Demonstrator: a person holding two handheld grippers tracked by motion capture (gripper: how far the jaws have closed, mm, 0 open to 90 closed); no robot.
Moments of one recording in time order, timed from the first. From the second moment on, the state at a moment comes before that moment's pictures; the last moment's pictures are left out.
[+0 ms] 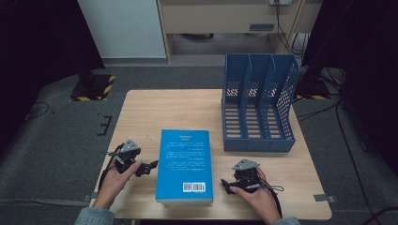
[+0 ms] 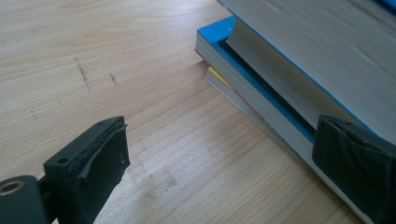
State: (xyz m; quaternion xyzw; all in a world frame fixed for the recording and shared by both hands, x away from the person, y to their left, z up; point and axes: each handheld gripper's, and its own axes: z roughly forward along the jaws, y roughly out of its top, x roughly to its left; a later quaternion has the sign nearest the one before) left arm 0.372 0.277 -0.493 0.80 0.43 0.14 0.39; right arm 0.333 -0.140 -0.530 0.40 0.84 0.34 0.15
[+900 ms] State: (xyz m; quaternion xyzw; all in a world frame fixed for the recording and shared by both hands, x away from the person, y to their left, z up) left arm 0.349 0.271 -0.435 0.81 0.41 0.08 0.41; right arm 0.349 -0.086 -0.427 0.29 0.87 0.39 0.10
